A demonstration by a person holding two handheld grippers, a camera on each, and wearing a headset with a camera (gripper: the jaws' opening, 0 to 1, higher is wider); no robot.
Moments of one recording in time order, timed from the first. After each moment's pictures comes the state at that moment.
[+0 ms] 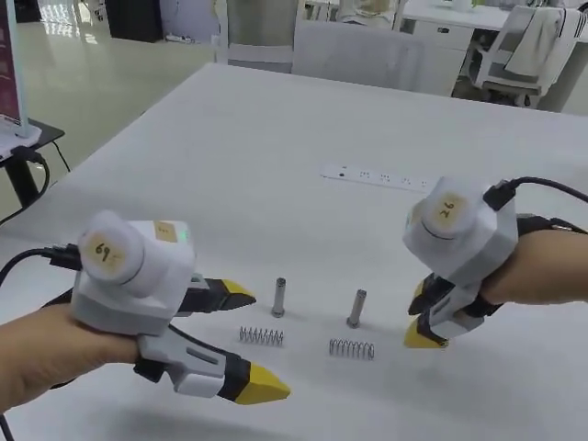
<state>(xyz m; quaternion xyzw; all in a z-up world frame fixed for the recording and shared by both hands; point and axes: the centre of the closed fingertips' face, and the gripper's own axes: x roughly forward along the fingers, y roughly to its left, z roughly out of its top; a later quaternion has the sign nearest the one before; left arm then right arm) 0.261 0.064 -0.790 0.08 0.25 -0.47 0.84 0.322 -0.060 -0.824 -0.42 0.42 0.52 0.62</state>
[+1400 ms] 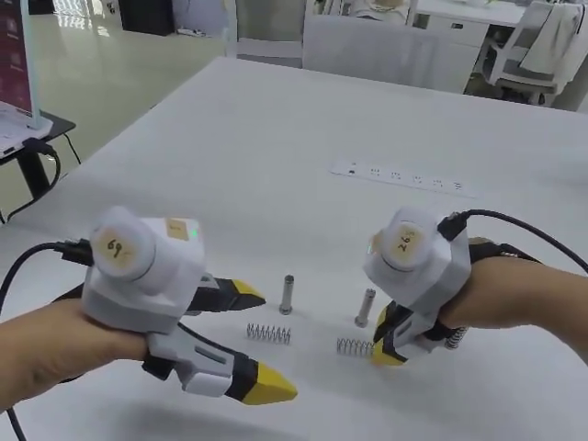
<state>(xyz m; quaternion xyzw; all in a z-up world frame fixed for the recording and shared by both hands) 0.258 0.062 -0.792 0.07 0.25 -0.48 0.84 0.307 -0.025 -0.858 -0.43 0.41 0.56 0.58</state>
